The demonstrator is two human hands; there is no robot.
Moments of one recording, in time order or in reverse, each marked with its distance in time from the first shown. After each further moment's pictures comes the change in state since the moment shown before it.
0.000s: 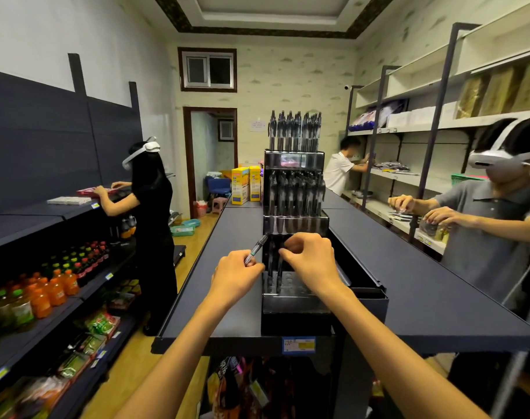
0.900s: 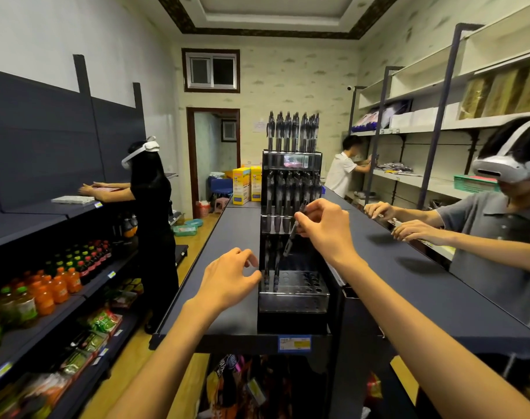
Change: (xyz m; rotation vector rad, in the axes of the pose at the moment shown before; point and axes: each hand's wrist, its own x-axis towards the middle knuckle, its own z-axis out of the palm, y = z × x) left_hand -0.003 -0.022 -0.002 0.392 0.065 0.318; right_hand 0.033 -0.005 -0.043 0.289 0.101 -0.051
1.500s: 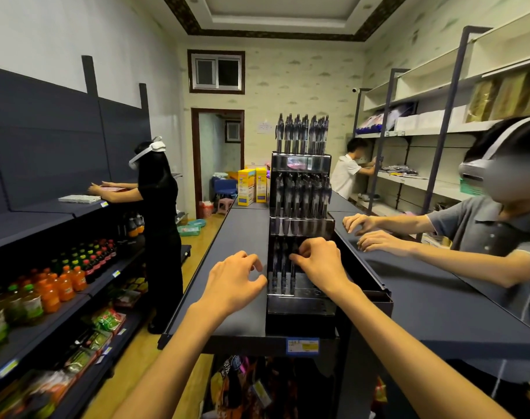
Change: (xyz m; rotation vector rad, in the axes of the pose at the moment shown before) left_hand -0.004 -0.007 0.003 0.085 0.023 -0.010; right_hand -0.028 0.030 0.033 -0.431 -0.189 0.084
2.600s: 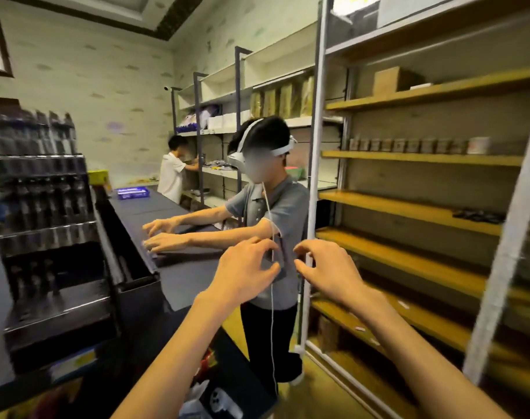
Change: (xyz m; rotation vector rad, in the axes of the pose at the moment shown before) left_hand -0.052 0.418 -0.018 -0.536 -0.208 0.654; right_hand -0.230 0.181 -0.320 -0.502 0.146 0.315
